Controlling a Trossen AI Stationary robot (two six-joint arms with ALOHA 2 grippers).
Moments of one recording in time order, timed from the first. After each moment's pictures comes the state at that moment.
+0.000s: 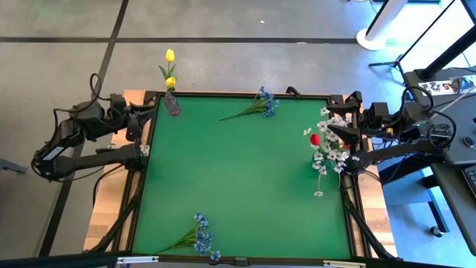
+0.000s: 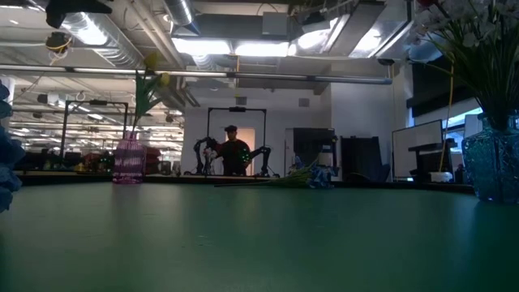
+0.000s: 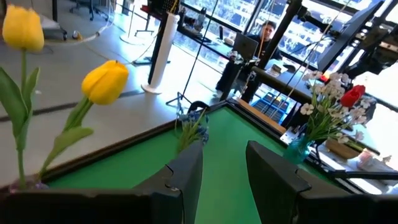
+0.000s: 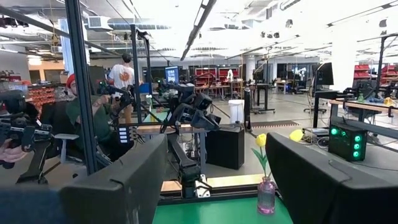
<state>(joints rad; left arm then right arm) 0.37 0.32 0.89 -0.76 -0.22 -0.42 0.15 0.56 0.99 -0.19 0.20 0.00</state>
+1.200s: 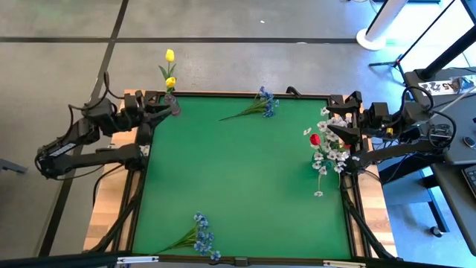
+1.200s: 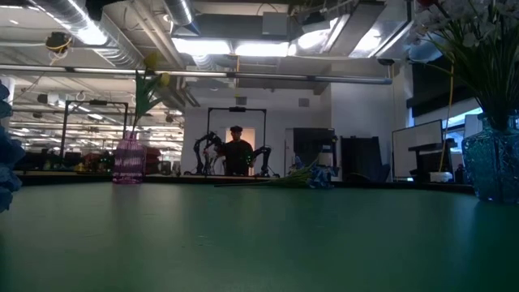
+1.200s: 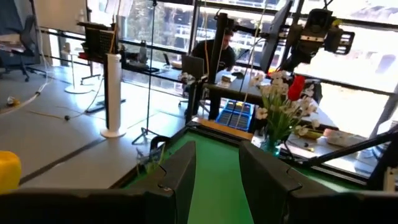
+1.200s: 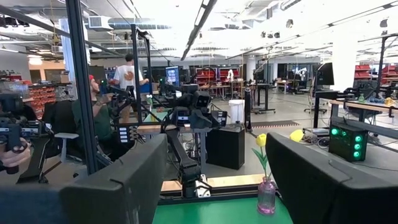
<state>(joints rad) 0.37 0.42 0.79 -0.41 -0.03 -0.15 0.15 0.57 0.99 -0.19 0.20 -0.01</state>
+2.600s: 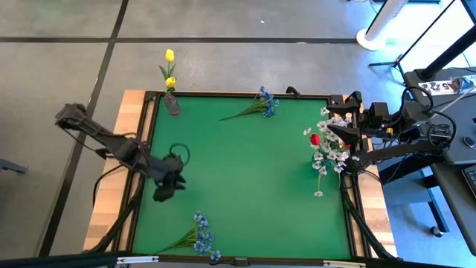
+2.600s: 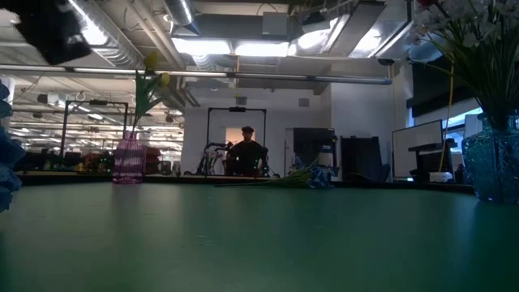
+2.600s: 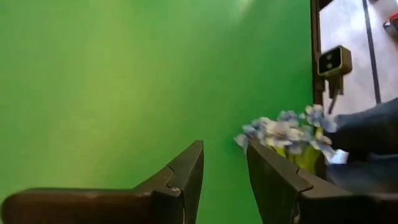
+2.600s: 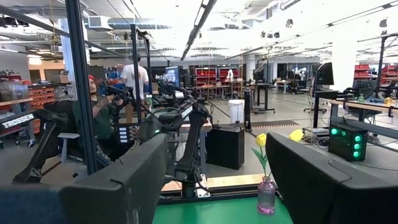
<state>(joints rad) -0.48 0.93 0.75 -0.67 -0.11 -0.74 0.15 0.57 0.99 -0.19 0.20 -0.01</state>
